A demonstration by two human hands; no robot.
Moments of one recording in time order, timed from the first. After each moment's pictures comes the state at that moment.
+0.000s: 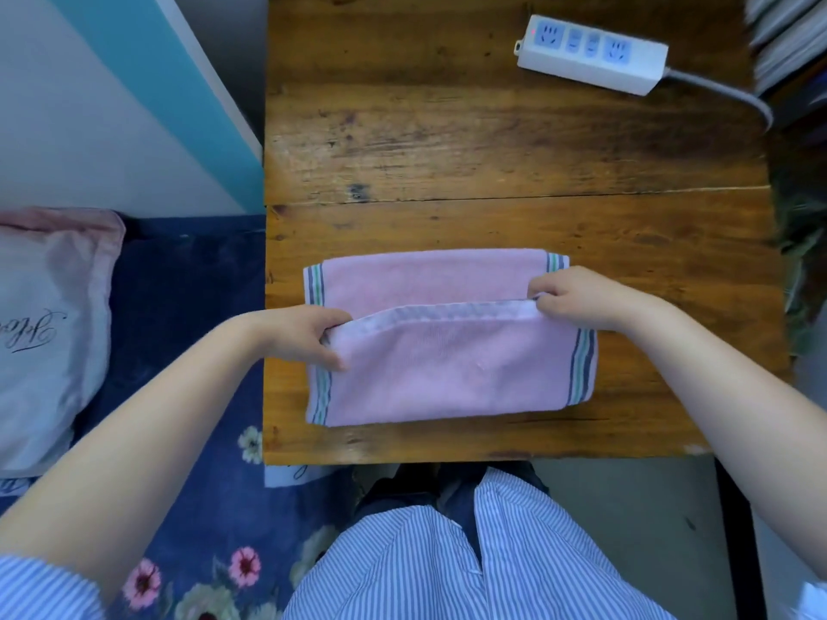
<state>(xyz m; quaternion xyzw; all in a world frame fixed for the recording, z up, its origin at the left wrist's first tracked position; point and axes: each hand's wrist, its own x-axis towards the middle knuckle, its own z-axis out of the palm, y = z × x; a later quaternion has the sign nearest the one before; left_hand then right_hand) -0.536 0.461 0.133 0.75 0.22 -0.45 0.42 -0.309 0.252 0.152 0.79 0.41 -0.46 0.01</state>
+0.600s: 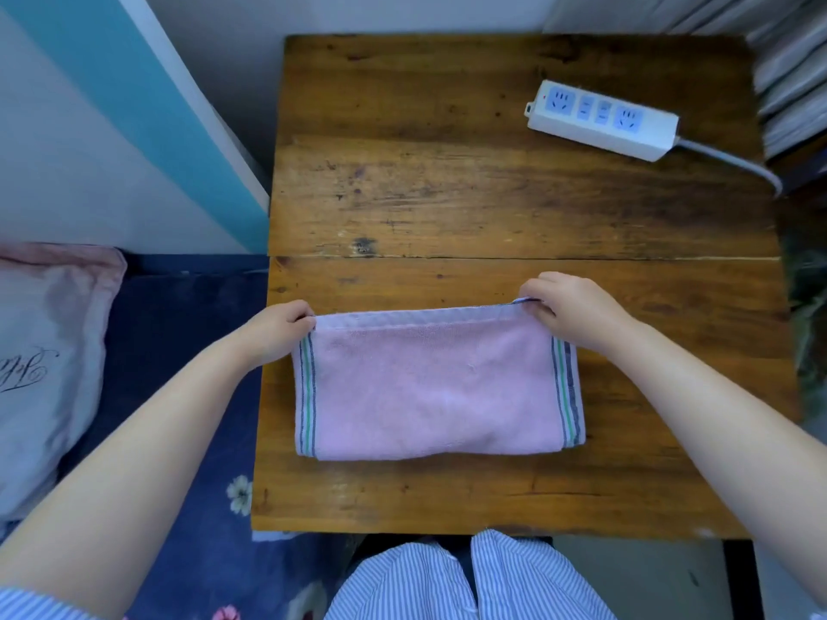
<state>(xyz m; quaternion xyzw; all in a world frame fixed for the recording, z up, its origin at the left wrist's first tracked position) -0.516 0.511 0.107 0.75 0.45 -0.25 0.41 -0.268 0.288 0.128 0.82 0.50 -0.28 -0.02</state>
